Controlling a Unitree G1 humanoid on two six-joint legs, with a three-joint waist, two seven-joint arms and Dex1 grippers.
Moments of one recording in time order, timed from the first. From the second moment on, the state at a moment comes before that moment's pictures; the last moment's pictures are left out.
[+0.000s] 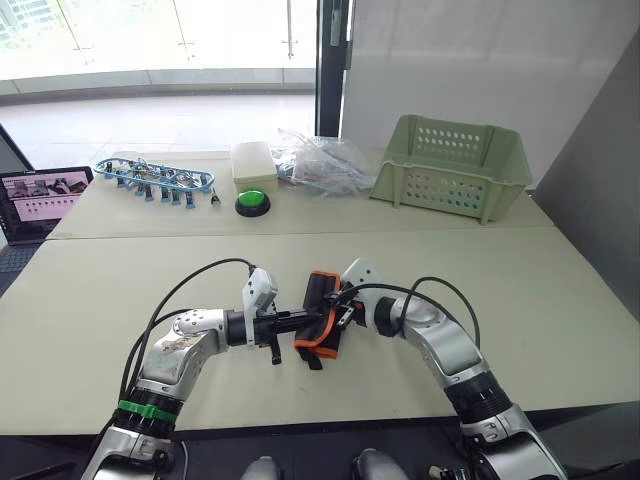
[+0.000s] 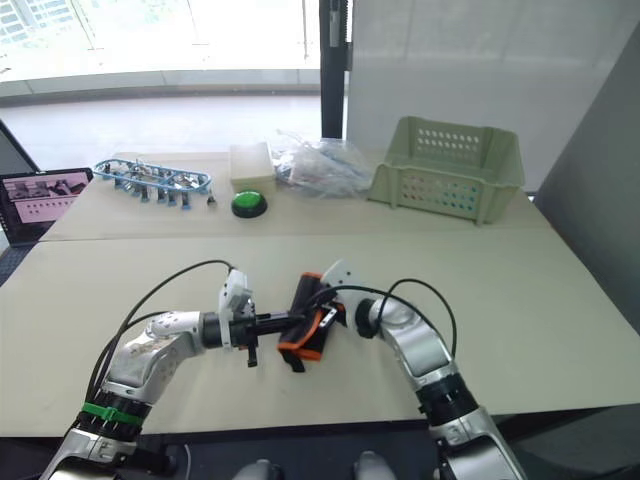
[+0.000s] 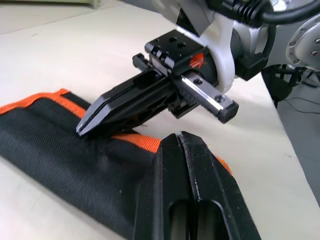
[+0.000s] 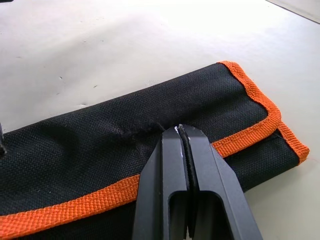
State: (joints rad) left arm -0.39 0.46 -0.13 0.07 -0.47 0.39 -1.10; right arm -0.52 -0.28 0.28 0.04 0.09 0.56 0.65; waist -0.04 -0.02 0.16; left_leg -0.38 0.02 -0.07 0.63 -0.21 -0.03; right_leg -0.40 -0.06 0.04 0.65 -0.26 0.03
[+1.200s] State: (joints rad) left arm -0.38 0.45 -0.22 0.19 -0.29 0.23 -1.11; right arm -0.55 -0.28 0.32 0.13 0.12 0.48 0.74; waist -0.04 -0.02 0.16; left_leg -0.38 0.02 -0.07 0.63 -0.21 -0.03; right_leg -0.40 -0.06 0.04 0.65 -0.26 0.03
